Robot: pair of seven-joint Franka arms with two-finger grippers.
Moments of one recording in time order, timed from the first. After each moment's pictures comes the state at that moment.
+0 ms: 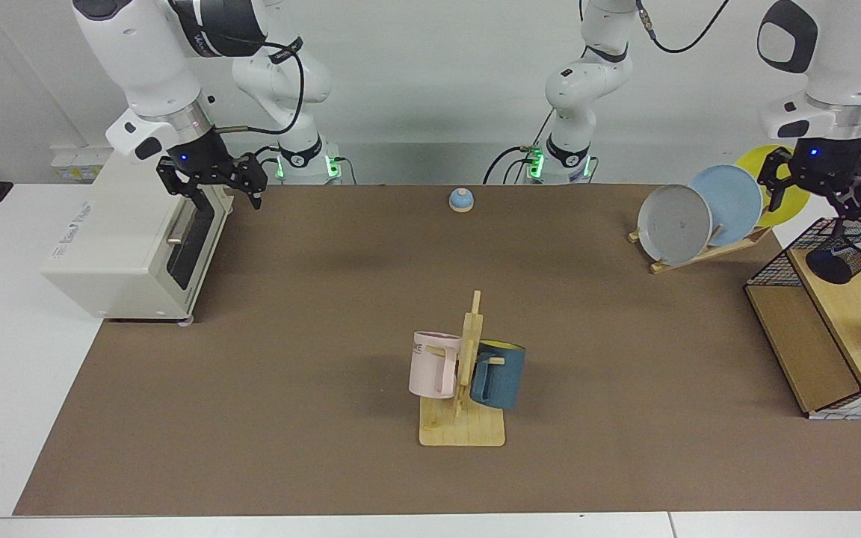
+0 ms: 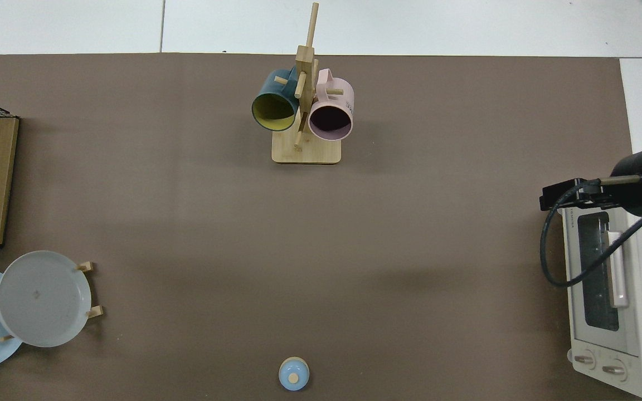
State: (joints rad) left arm 0.53 0.00 -0.41 -1.62 0.21 1.86 1.08; right arm -0.25 -0.05 0.28 -1.68 0.05 1.61 0.03
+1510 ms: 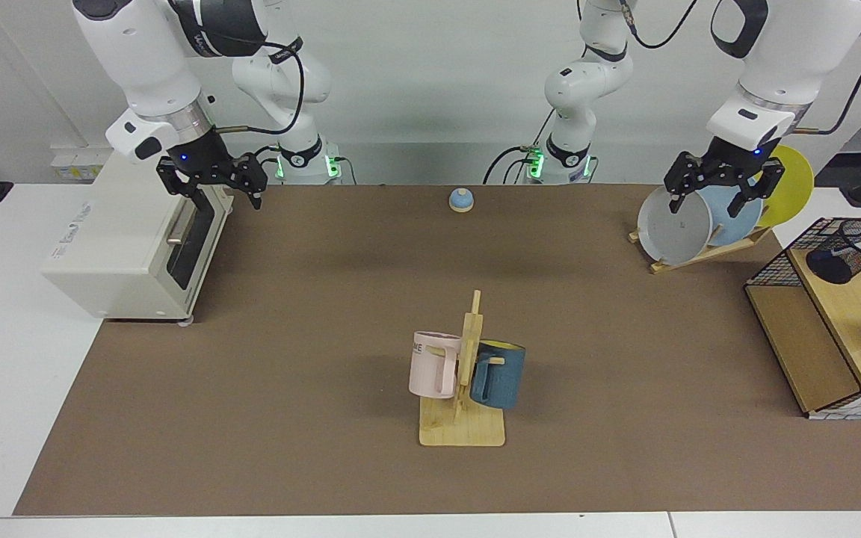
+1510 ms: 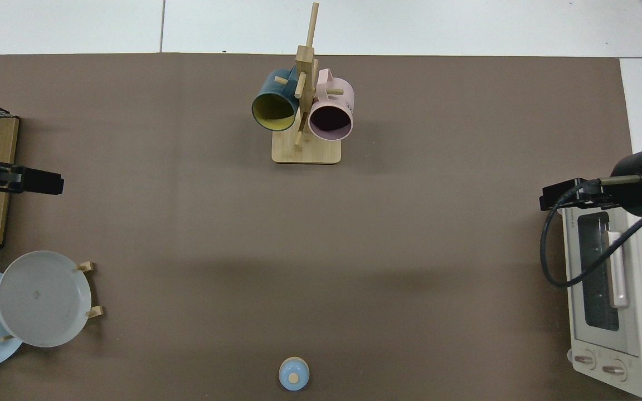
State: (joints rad) left arm 0.46 -0.03 -0.48 -1.62 -0.01 1.69 0.15; right arm -0.25 -0.05 0.28 -1.68 0.05 1.61 0.03
